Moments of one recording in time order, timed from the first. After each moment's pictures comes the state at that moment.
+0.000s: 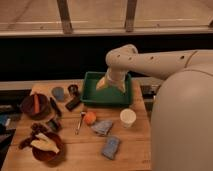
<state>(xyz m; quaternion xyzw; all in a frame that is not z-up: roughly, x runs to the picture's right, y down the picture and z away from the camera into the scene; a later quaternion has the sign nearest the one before) 0.031 0.004 0.776 -0.22 0.12 0.70 0.66</state>
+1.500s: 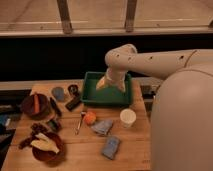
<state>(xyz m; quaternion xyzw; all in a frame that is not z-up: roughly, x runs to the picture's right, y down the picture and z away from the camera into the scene) 0.024 0.000 0.774 -0.22 0.12 0.69 0.68</state>
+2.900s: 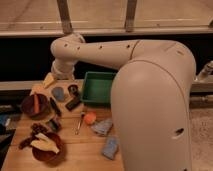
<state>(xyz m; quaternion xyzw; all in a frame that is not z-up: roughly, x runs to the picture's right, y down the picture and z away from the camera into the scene) -0.233 -0.032 0.724 -0.32 -0.06 0.51 0.80</state>
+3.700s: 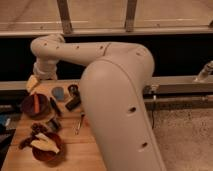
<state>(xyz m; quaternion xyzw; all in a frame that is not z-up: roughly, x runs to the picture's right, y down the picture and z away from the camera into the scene) -0.350 -0.021 0.738 -0.37 -0.09 0.39 0.84</state>
